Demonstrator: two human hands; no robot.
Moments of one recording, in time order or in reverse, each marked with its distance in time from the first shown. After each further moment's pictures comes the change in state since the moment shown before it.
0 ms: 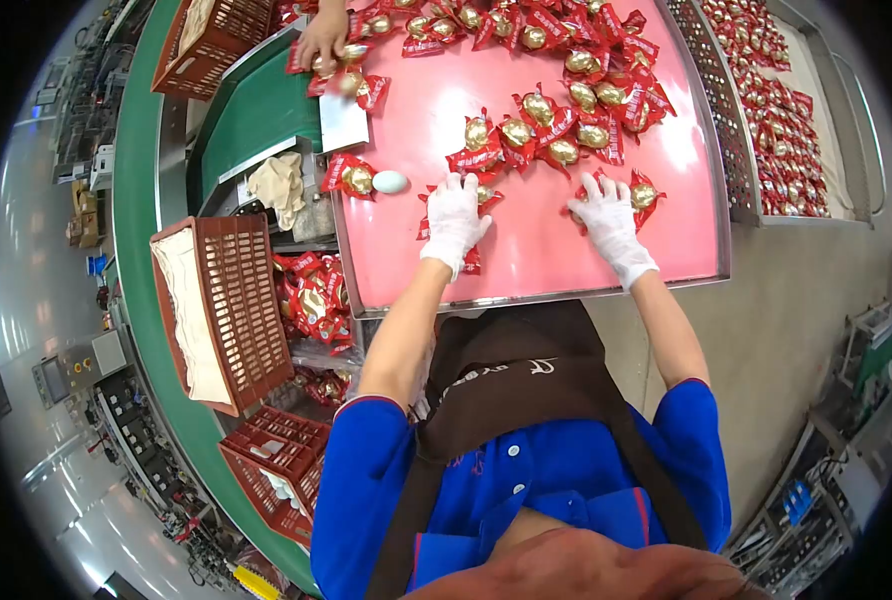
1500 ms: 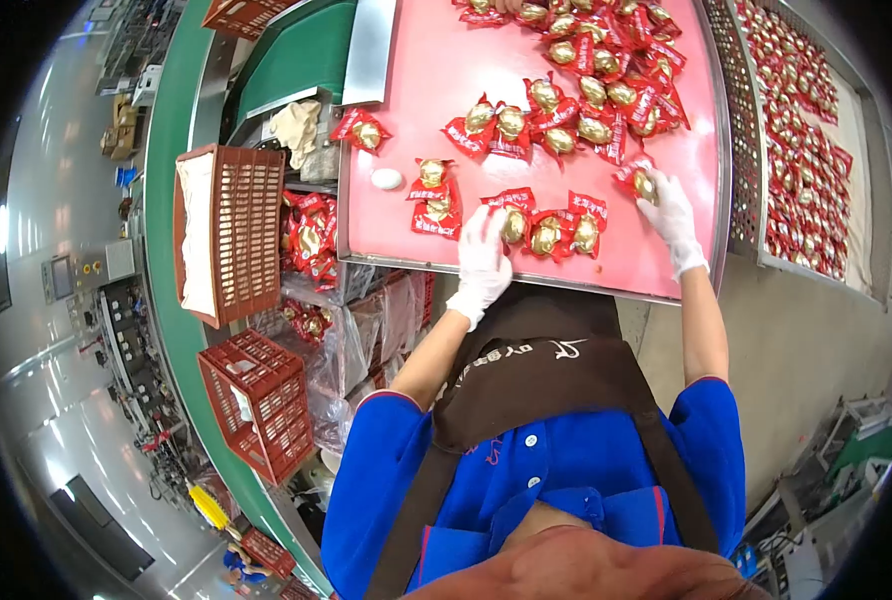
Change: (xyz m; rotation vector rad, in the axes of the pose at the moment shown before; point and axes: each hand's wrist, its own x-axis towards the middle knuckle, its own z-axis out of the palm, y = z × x) left_hand -0.105 0.118 0.042 -0.305 0.343 -0.066; right_hand -0.036 0.152 0.005 0.485 0.012 0.279
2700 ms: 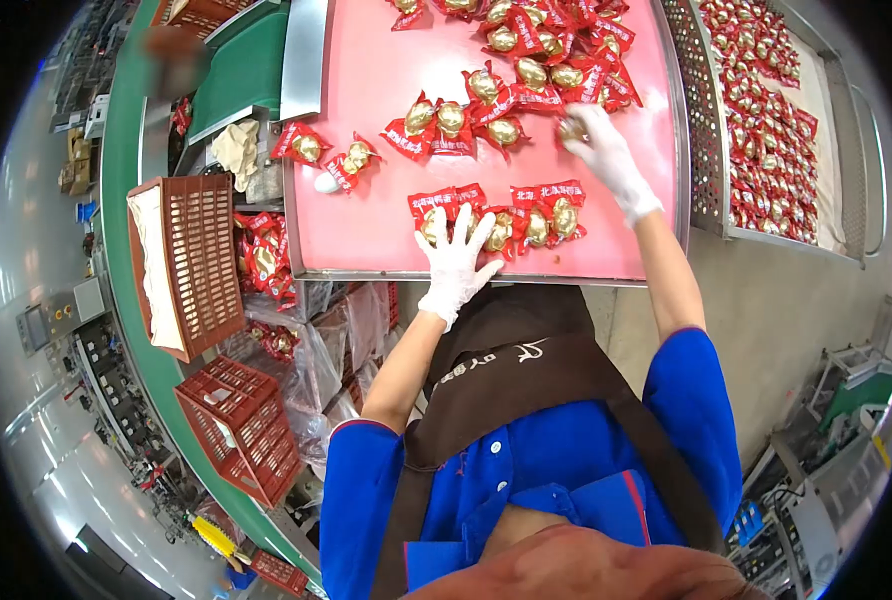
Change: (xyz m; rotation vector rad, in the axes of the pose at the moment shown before) left_hand 0.007 0.025 0.017 0.201 -0.356 -0.017; right_hand 0.069 -0.043 -0.011 0.379 -0.011 -0.238
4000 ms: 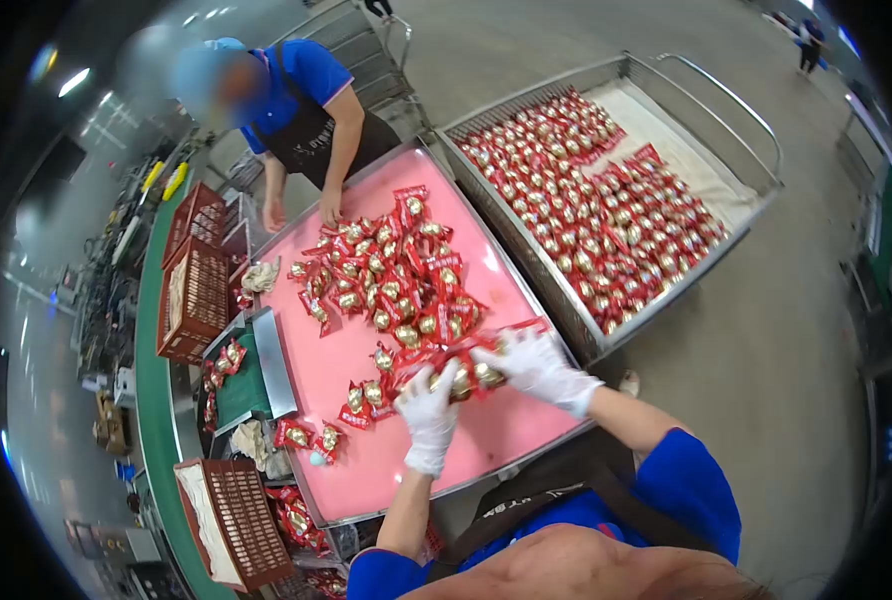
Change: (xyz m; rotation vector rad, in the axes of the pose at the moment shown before) left_hand 0.138 0.160 -0.083 0.168 0.440 0.340; right_hand -0.092 -0.053 -0.136 -0.750 0.016 0.022
